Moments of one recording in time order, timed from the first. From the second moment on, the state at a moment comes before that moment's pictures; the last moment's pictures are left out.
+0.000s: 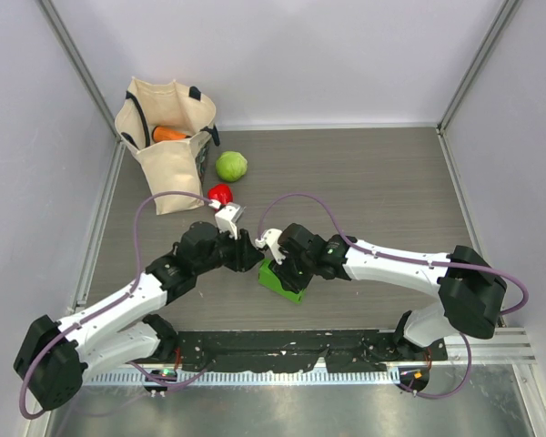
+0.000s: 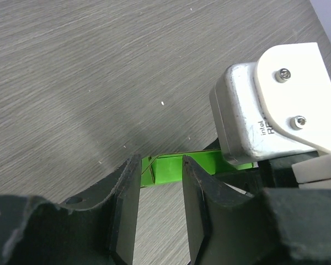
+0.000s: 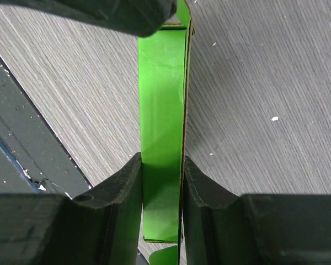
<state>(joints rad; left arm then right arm) -0.71 0.95 0.53 -0.01 0.17 -0.43 1.02 1.46 0.91 -0.44 -0.12 0.04</state>
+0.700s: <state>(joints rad) -0.71 0.92 0.40 0.12 0.15 -0.47 1.01 1.44 0.90 -0.42 -0.12 0.05</state>
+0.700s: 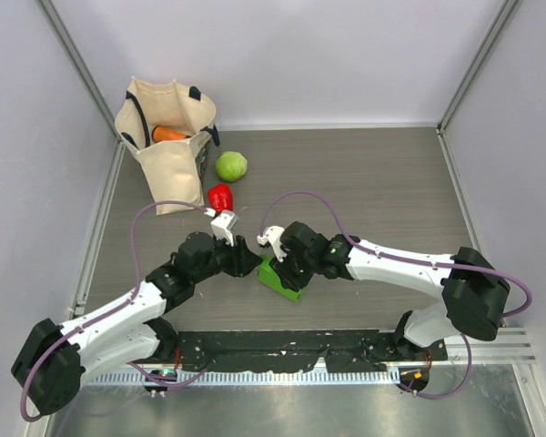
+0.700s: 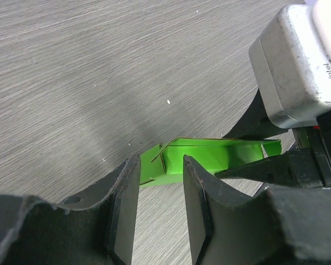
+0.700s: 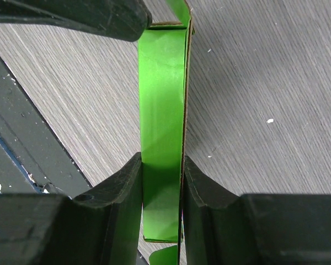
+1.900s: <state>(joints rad) -0.71 1.02 0.39 0.23 0.20 -0.42 1.00 1.45 0.91 -0.42 -0.13 0.05</state>
